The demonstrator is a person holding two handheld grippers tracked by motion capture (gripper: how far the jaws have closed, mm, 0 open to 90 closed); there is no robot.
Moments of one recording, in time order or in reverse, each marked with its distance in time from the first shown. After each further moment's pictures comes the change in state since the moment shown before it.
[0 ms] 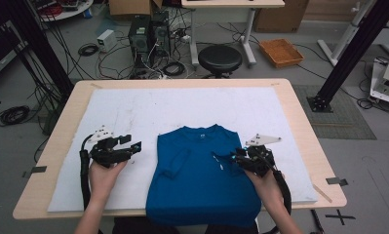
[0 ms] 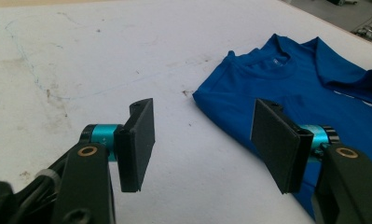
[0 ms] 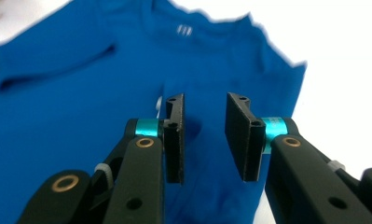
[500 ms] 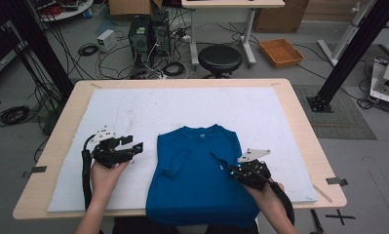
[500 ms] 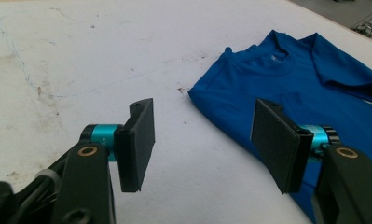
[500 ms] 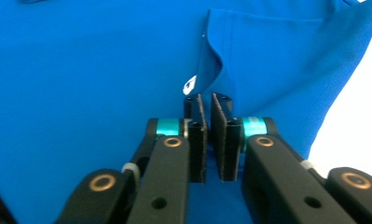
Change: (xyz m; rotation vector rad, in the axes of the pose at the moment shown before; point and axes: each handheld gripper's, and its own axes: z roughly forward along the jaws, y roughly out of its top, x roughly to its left) left arm -0.003 0.000 0.004 0.011 -0.005 0.003; right arm 0.021 -0.023 0.003 0.135 0.053 -0.128
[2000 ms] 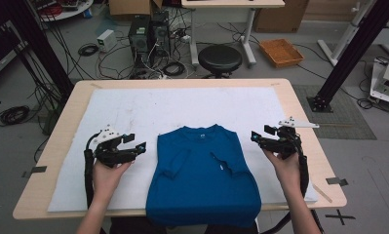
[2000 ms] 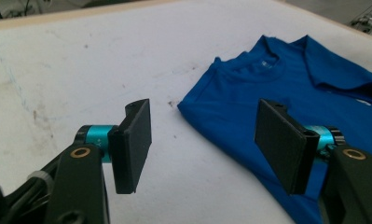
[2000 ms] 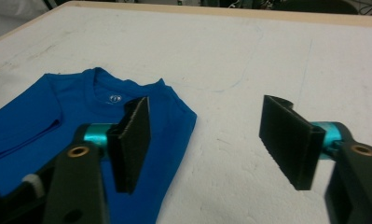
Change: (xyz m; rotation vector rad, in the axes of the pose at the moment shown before) left arm -0.013 0.008 0.004 0.022 0.021 0.026; right arm -0.104 0.019 -0.039 -0.335 -0.092 0.292
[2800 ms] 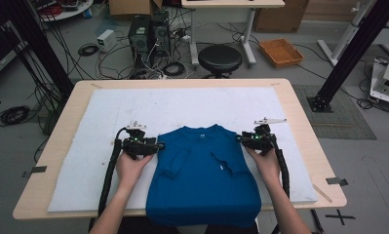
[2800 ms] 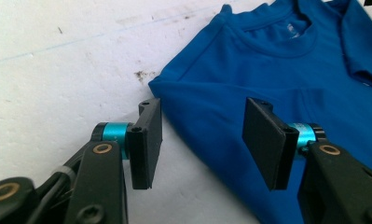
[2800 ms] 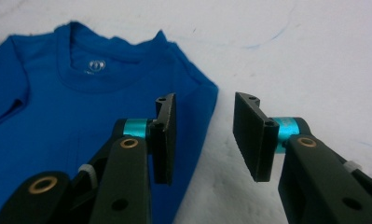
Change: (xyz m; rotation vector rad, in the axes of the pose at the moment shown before) left arm -0.007 0.004 0.076 0.195 -0.036 -0.130; right arm 0.003 -0.016 0.079 0.190 0.049 0.036
